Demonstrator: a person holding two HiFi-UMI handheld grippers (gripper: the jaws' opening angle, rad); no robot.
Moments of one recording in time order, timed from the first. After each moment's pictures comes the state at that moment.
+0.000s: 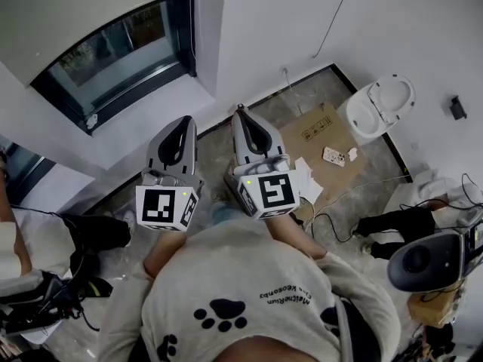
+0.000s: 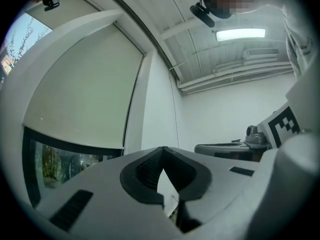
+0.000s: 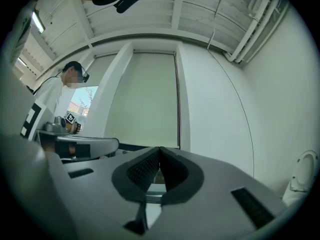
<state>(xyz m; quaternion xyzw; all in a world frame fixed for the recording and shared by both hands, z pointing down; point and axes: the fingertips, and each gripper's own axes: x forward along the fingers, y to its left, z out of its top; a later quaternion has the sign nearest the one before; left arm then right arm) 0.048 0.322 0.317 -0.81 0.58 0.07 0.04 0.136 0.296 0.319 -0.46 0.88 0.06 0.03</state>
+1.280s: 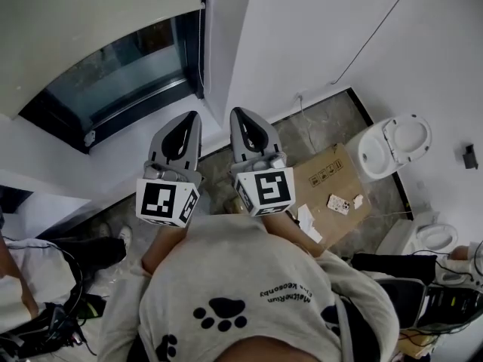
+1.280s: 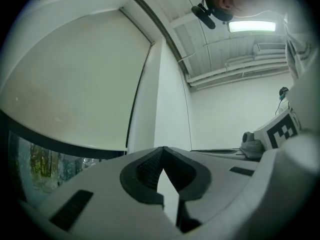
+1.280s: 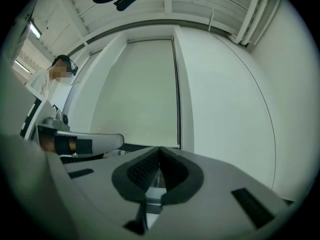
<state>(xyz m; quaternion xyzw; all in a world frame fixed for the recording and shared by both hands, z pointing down) 0.024 0.118 0.313 -0.80 0.59 0.07 0.02 0.094 0.088 0.325 -0.42 0.91 0.04 0.02</state>
